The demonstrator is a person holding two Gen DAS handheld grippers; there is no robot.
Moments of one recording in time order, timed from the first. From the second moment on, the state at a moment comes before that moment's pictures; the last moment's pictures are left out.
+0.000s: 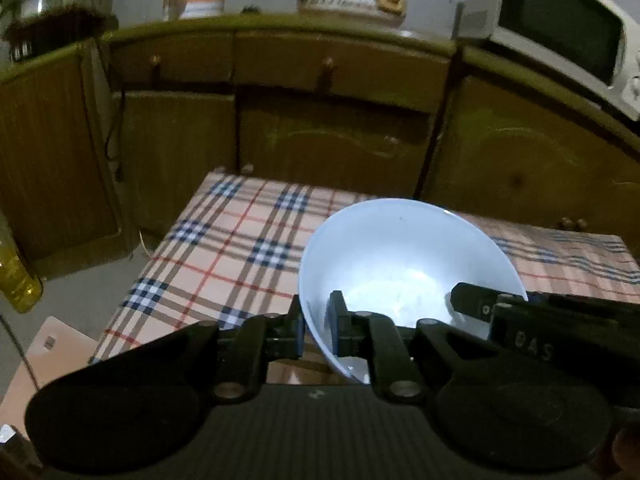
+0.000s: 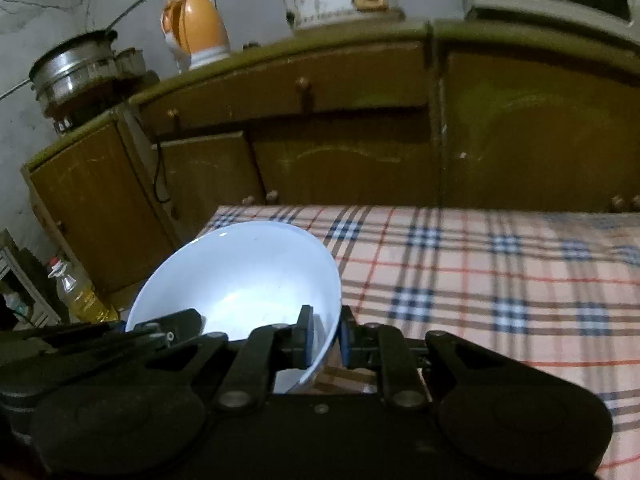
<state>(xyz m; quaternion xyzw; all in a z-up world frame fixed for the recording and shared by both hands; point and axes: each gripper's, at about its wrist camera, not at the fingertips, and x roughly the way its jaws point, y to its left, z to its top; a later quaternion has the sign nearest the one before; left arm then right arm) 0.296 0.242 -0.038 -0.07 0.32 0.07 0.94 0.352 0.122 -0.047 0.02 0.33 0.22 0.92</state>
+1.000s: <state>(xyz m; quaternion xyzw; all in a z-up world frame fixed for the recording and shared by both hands) 0.122 0.082 0.038 -0.03 0.26 0.00 0.96 0.130 -0.060 0.049 0.03 0.24 0.14 0.96</state>
